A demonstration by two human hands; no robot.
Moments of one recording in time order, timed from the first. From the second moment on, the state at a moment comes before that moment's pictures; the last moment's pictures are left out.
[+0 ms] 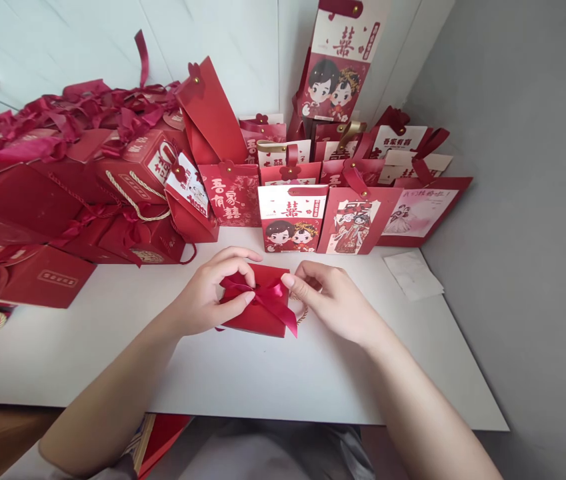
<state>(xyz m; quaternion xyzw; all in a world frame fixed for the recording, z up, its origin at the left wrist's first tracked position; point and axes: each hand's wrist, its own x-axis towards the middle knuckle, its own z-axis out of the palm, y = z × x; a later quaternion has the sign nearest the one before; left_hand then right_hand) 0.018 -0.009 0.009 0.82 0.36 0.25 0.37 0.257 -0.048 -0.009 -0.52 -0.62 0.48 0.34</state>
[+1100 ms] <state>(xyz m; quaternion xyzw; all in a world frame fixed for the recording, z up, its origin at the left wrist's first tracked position) -0.010 0.013 0.017 0.81 0.30 0.24 0.45 0.265 -0.047 -0.012 -0.42 -0.68 0.41 0.44</state>
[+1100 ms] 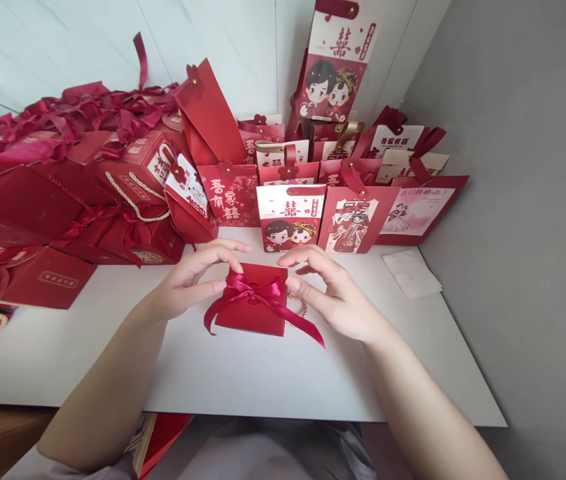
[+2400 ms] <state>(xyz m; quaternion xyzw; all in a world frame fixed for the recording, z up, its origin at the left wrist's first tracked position) 0.014 -0.007 0.014 0.79 0.40 0.29 0.37 0.249 -0.053 -0.012 -0.47 -0.65 0.42 0.42</state>
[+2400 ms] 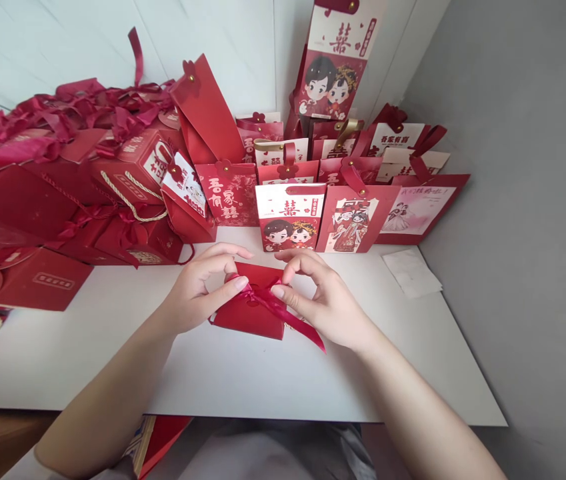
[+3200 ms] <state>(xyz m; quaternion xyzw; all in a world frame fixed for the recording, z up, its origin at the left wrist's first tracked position) 0.002 0.000 0.021 0.82 0.43 0.21 0.32 0.243 -0.051 -0.015 -0.48 -0.57 0.50 0.43</state>
